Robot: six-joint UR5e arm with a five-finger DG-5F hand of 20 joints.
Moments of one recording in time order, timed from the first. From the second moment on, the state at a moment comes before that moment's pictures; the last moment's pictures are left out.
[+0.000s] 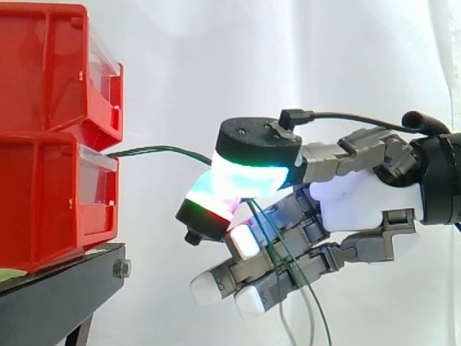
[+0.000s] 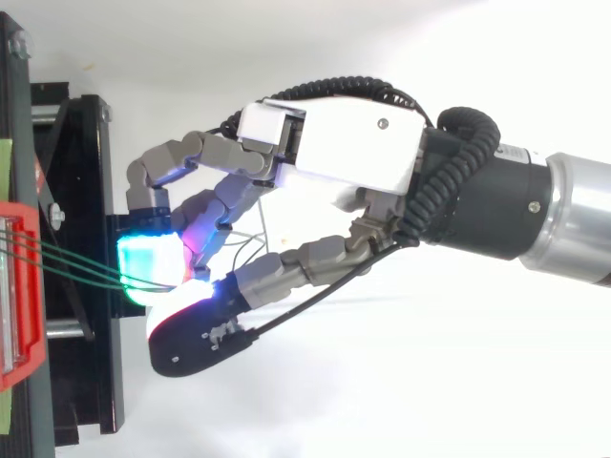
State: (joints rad) arm 0.18 -2.34 -1.05 -2.99 -1.19 -0.08
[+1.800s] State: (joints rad) arm 0.18 -2.33 -1.03 -3.07 -1.19 -0.04
